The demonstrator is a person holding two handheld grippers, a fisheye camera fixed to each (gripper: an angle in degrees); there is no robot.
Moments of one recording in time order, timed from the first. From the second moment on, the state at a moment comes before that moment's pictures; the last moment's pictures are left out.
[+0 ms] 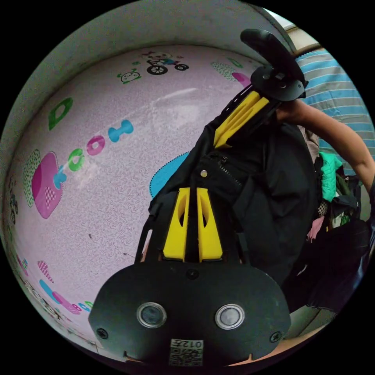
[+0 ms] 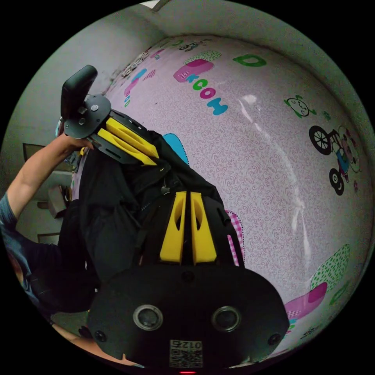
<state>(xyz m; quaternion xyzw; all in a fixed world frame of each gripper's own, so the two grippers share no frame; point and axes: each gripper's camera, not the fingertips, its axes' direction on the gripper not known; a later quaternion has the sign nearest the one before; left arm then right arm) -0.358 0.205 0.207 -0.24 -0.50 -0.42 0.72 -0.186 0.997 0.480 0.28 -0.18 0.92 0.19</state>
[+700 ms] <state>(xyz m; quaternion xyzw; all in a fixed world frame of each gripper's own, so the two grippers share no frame) -0.251 0.187 0.195 -0.31 -0.54 -0.40 0.67 -0.296 0.931 0.415 0.24 -0.20 0.92 0.23</state>
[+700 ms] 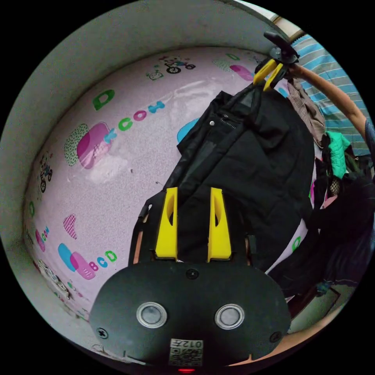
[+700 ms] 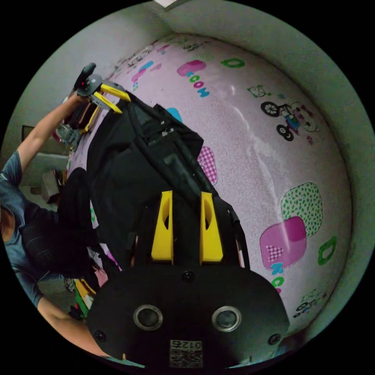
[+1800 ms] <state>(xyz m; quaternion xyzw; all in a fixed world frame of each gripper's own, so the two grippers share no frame) -0.261 0.273 0.156 -0.19 -0.65 -0.47 0.57 -0.387 0.832 0.482 0.17 -0.14 0.97 0.08</state>
